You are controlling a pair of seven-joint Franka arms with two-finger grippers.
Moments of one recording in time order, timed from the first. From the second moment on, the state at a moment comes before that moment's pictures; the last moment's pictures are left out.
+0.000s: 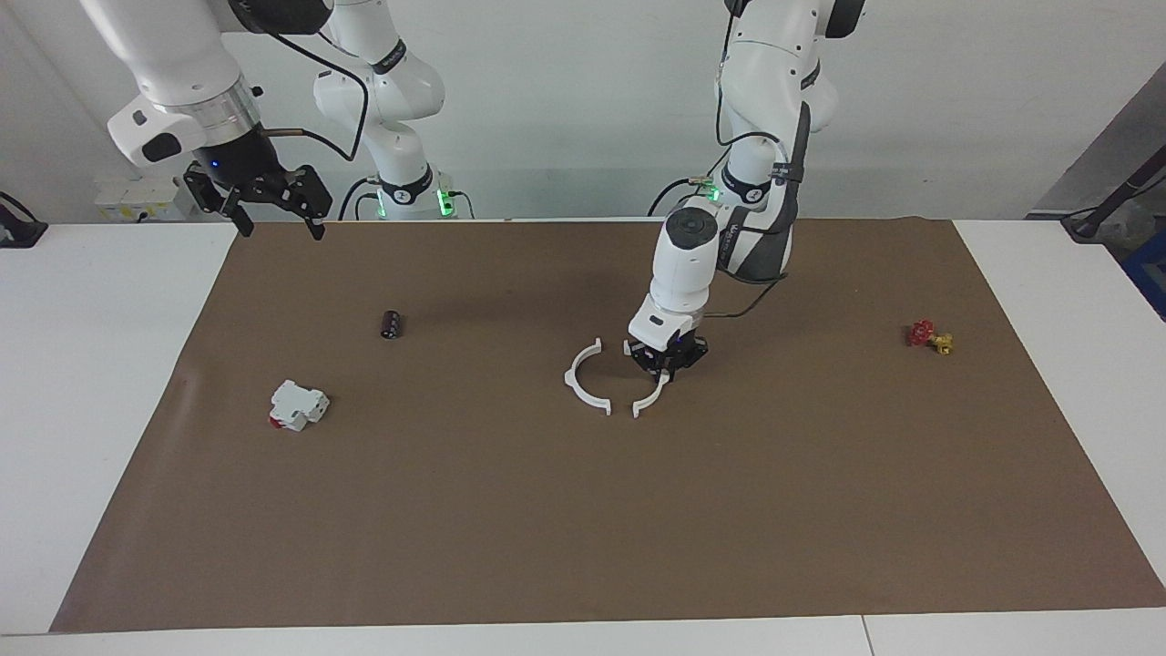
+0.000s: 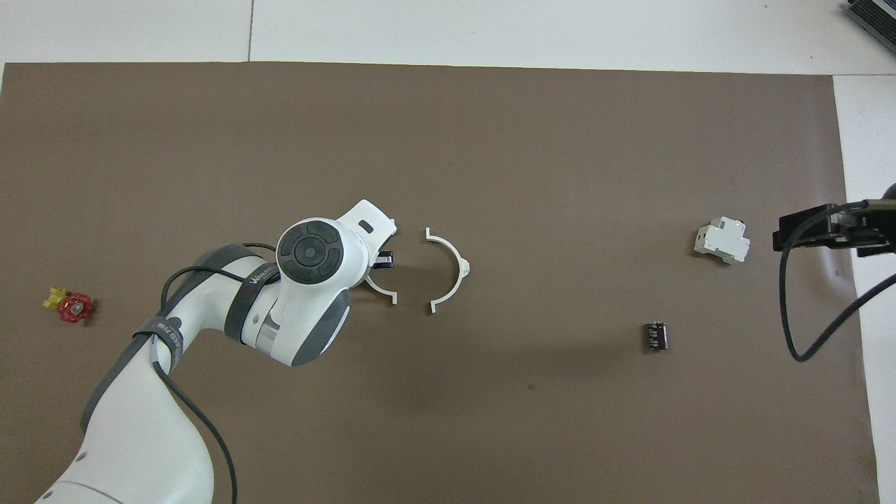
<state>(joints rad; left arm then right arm) -0.60 0.30 0.04 -2.07 0.06 2.46 -0.60 0.10 -0.06 -0.09 -1.60 -0.01 1.53 0.10</state>
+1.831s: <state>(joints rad) -0.65 0.32 0.04 -2.05 0.06 2.48 -0.68 0.10 -0.06 -0.08 -1.60 -0.02 1.54 0.10</state>
